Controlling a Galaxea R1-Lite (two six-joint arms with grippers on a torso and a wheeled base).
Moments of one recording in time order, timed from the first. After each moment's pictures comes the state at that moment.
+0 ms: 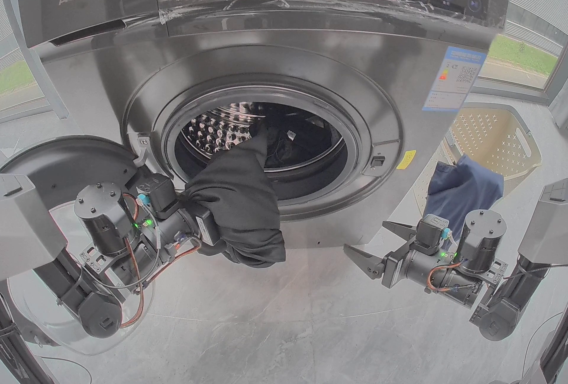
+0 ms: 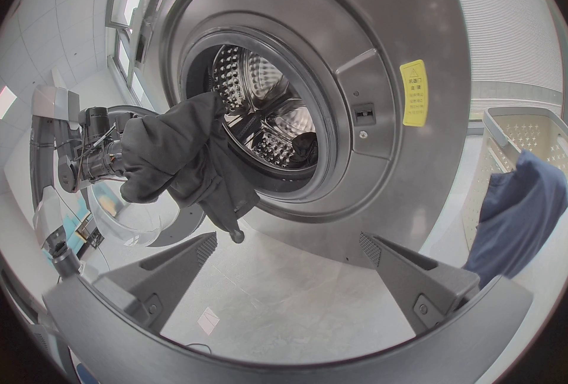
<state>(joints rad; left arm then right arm) -0.47 1.91 -0.44 -1.55 -0.07 -0.05 0.55 2.00 -0.32 -1.55 0.11 0.11</state>
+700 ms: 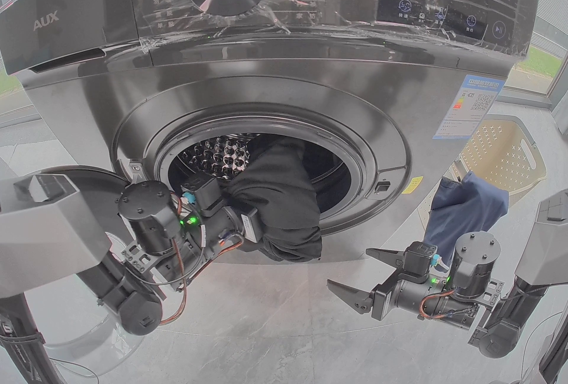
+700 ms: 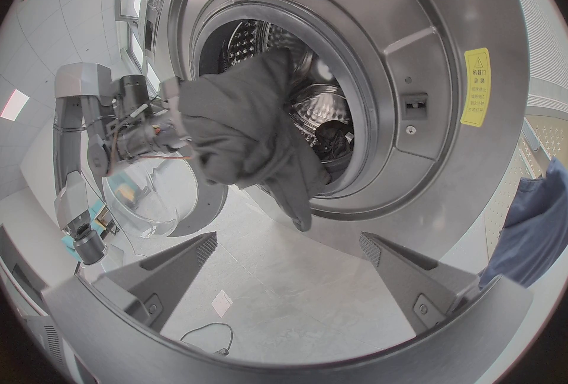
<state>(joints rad) -0.58 2.03 -0.60 -1.55 -0.03 -0.06 0.67 2.00 -0.25 -1.55 0.11 0.11</state>
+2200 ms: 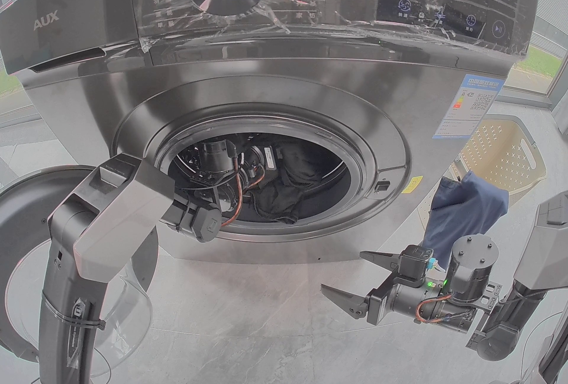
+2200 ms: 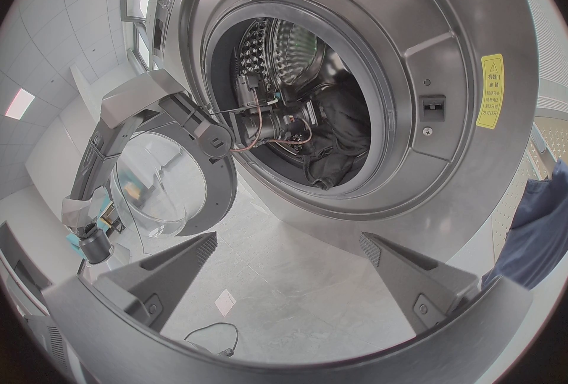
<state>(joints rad) -0.44 2.47 -1.57 -0.98 0.08 -0.15 0.70 2.00 -0.26 -1.55 0.11 0.12</state>
